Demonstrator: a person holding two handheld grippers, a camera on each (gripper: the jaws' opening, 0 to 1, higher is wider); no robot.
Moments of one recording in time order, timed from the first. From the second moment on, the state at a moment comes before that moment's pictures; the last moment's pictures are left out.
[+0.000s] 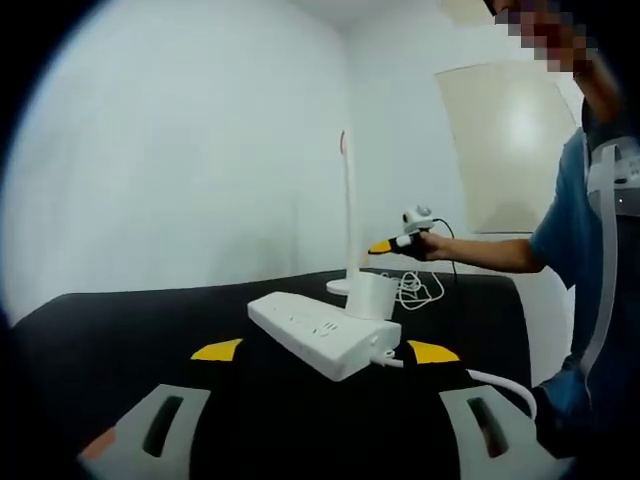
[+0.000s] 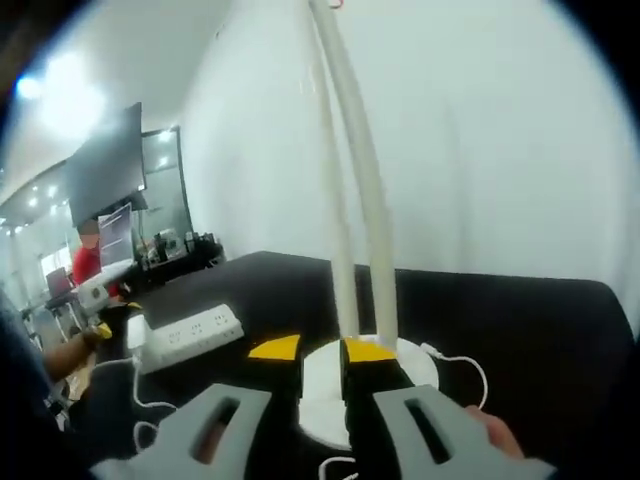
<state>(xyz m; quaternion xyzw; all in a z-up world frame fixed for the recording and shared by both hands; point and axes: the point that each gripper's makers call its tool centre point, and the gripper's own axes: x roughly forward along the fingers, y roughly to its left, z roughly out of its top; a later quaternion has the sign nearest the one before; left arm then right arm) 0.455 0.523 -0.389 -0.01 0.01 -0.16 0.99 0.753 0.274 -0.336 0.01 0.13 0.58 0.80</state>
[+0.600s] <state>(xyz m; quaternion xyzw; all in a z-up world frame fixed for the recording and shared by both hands) 0.474 0.514 -0.379 -0.04 0.04 -0.15 0.99 0.671 0.257 -0.321 -0.08 0.09 0.61 0.78</state>
